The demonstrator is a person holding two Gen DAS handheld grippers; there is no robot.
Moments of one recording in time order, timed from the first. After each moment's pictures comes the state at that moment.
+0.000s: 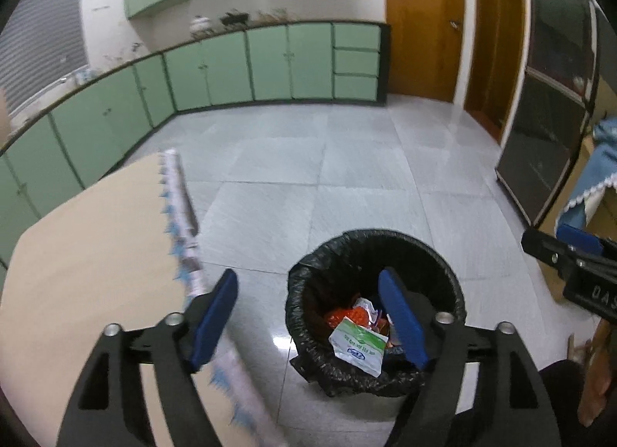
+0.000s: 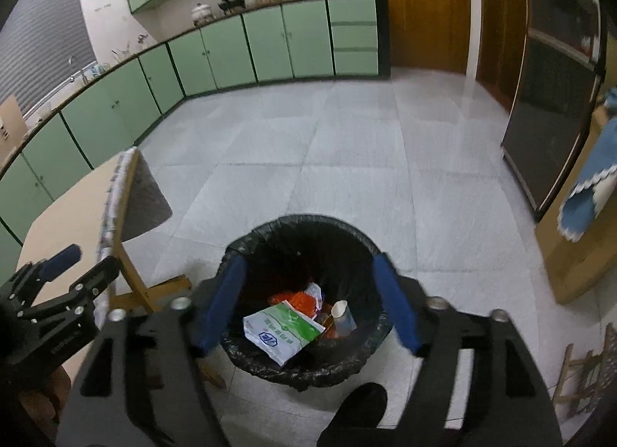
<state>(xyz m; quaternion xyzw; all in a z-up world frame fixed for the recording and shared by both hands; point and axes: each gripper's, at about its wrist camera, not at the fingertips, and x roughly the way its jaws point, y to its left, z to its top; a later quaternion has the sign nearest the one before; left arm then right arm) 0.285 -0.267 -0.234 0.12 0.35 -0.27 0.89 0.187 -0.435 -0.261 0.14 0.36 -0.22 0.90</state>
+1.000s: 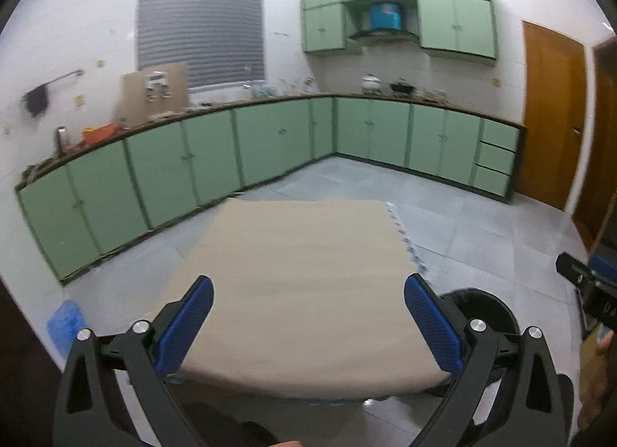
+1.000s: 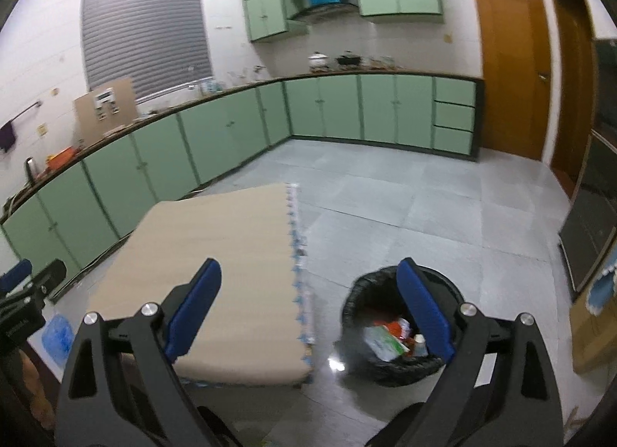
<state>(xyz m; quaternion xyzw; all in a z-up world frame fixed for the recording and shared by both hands) 0.120 0.029 -0.073 0.01 0.25 0.01 0.97 0.109 -0.209 -0.119 0.07 0.27 -0.04 0.96</state>
